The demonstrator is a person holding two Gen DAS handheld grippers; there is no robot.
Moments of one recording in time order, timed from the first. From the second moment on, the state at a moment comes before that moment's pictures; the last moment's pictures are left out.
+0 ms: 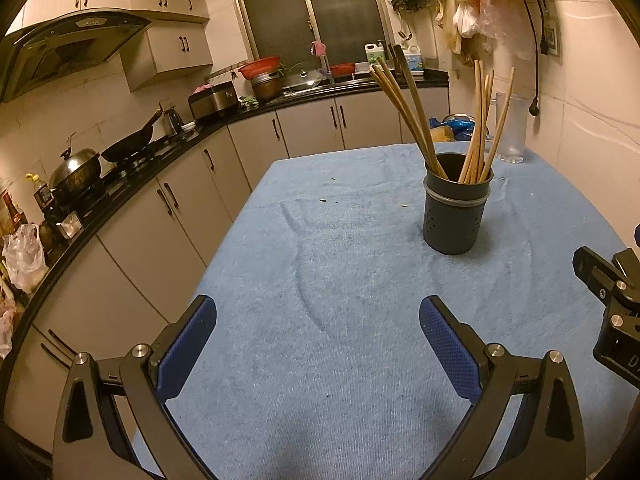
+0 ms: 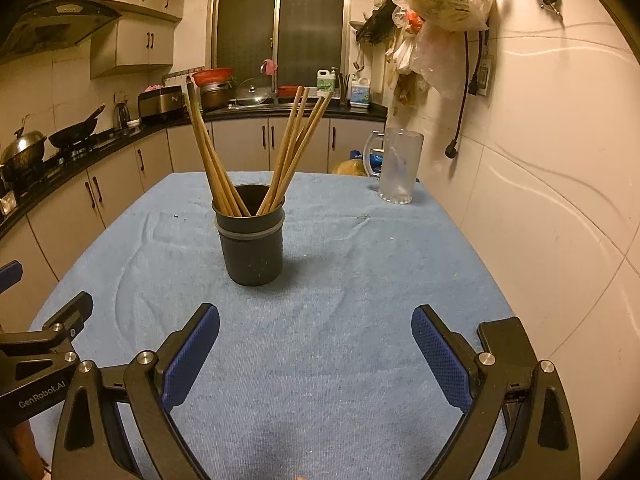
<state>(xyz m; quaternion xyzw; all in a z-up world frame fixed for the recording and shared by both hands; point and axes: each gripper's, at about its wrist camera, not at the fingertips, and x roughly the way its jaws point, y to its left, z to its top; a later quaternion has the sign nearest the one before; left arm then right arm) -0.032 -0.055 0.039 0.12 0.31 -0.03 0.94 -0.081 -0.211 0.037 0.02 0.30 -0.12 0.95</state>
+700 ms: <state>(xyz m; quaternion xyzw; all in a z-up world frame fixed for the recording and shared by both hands) -0.073 -0.051 0.059 0.11 0.28 -0.03 0.95 -0.122 -0.203 0.057 0.01 0.26 -0.13 0.96</state>
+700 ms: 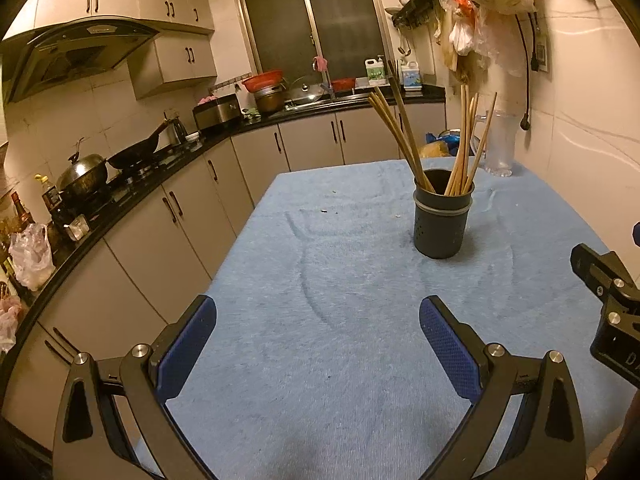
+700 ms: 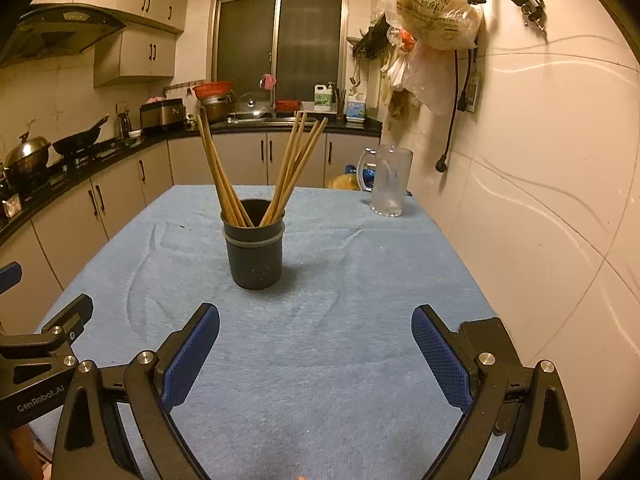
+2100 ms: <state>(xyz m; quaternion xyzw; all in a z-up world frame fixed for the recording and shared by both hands) -0.072 -0.048 0.057 0.11 0.29 -0.03 0.95 -0.123 -0.206 0.052 0.03 0.28 -0.12 0.95</state>
